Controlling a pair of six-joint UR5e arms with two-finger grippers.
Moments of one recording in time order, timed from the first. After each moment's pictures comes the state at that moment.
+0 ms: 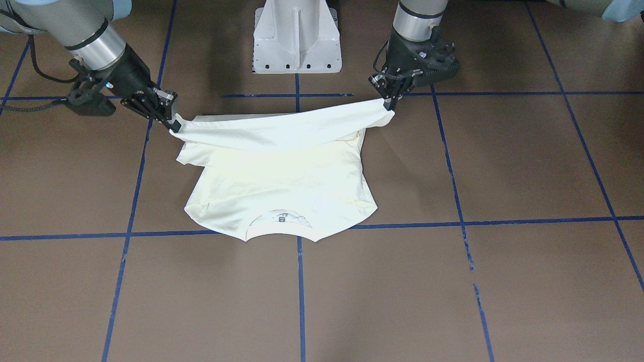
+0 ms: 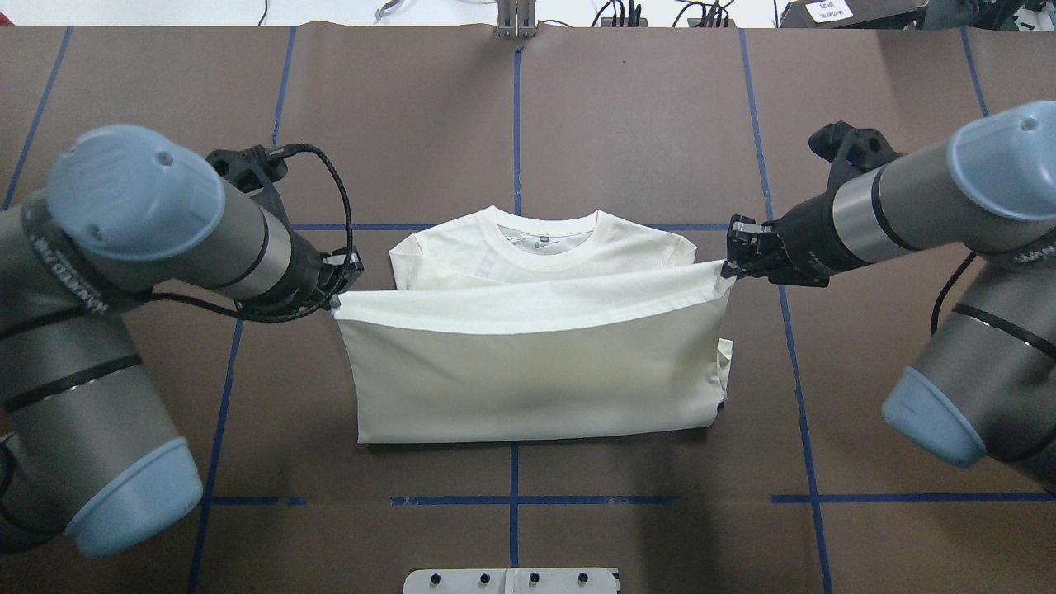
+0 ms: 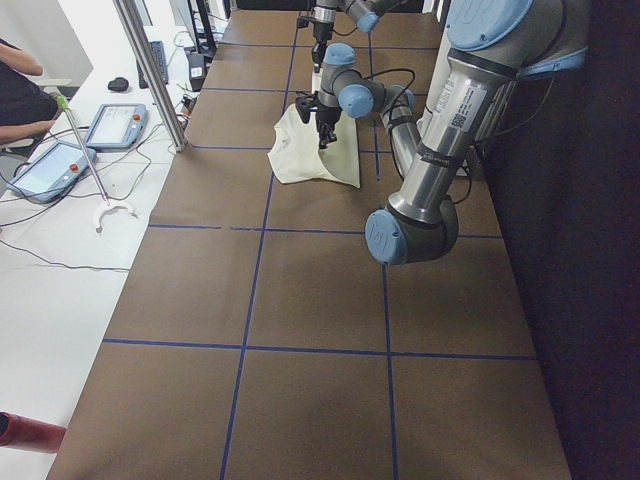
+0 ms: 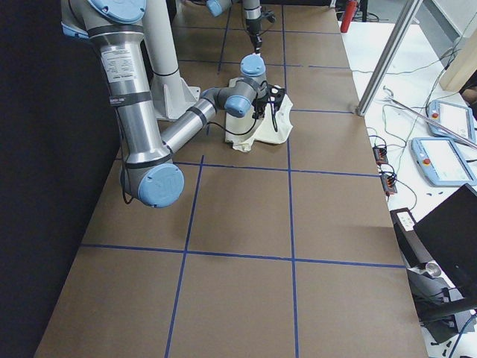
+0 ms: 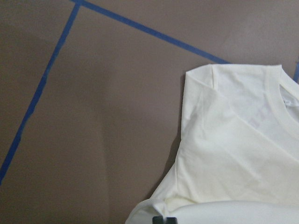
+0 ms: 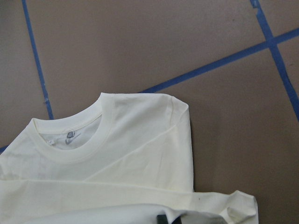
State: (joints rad) left arm -0.66 -2.07 -2.04 -1.40 -1.85 -1.54; right arm 0.80 -1.30 1.95 -1.24 2.09 1.46
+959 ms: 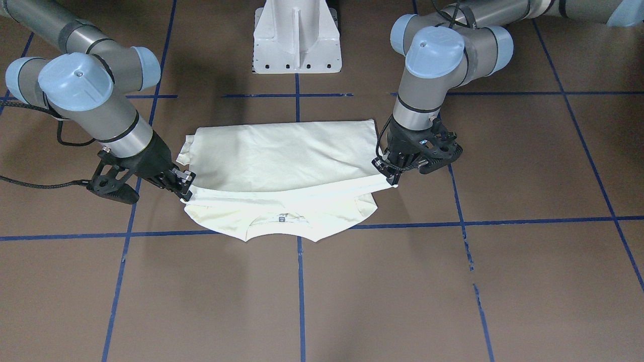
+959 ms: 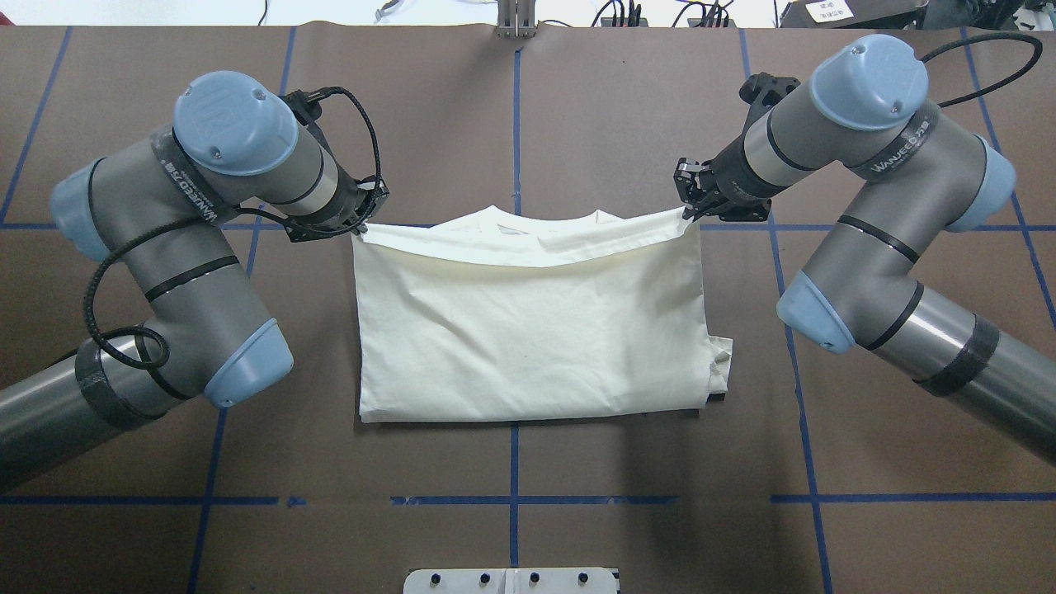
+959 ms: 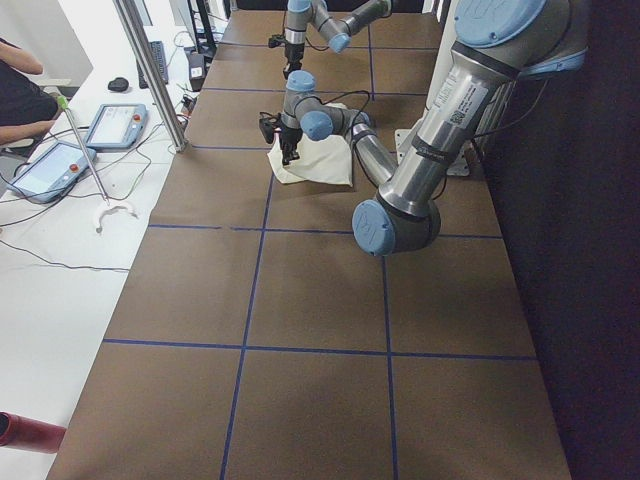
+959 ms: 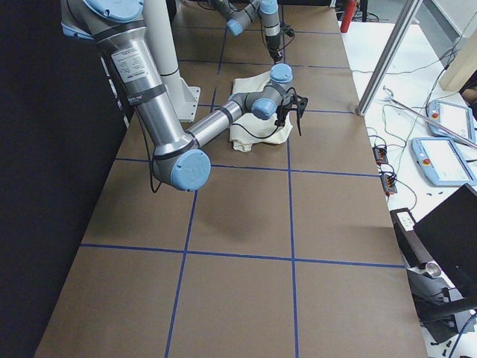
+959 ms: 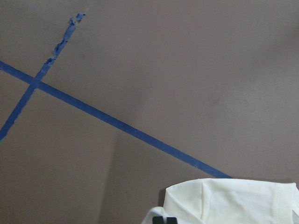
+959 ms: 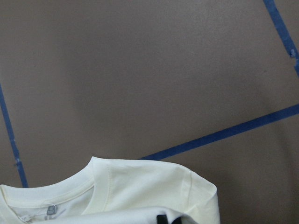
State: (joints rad) left arm -0.70 -2.15 -1.73 -1.66 -1.85 -1.57; right arm 0.82 -1.11 1.66 -1.24 2.09 1.43
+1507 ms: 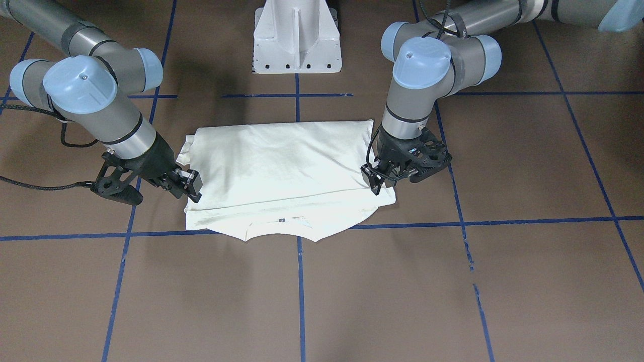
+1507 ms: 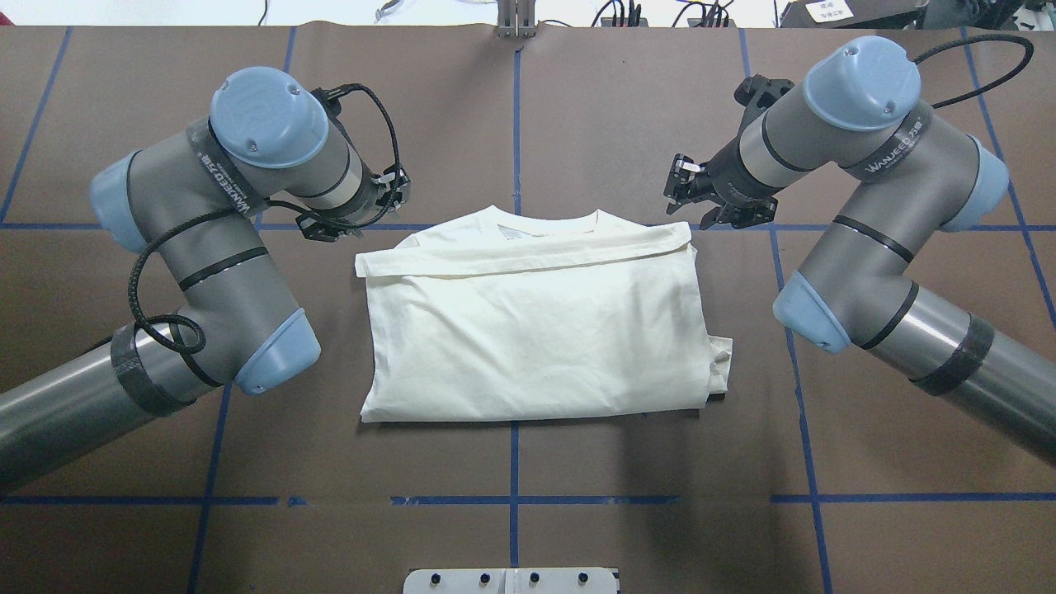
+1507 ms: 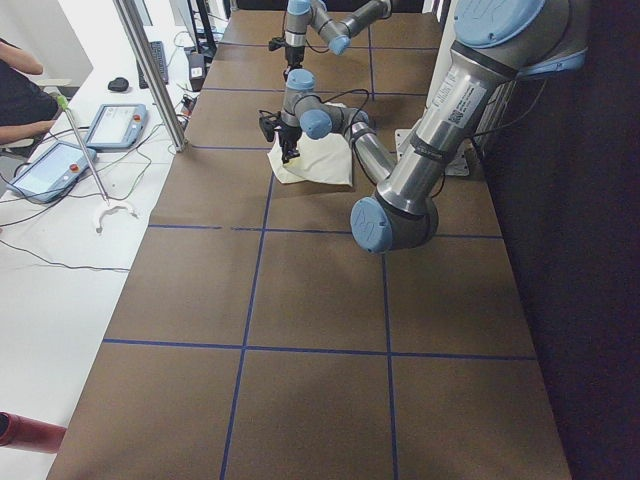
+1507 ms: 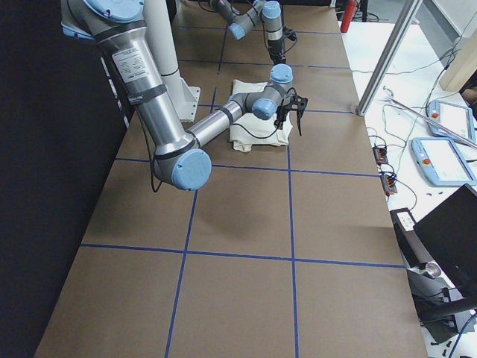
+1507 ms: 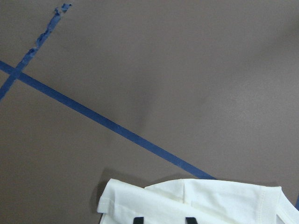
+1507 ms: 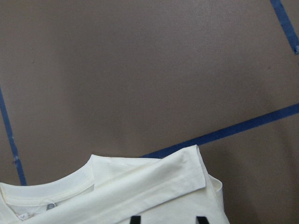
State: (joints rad) left arm -0.70 -2.20 -1.65 -1.67 -1.85 -1.60; right arm 0.82 -1.11 1.66 -1.23 2.10 1.43
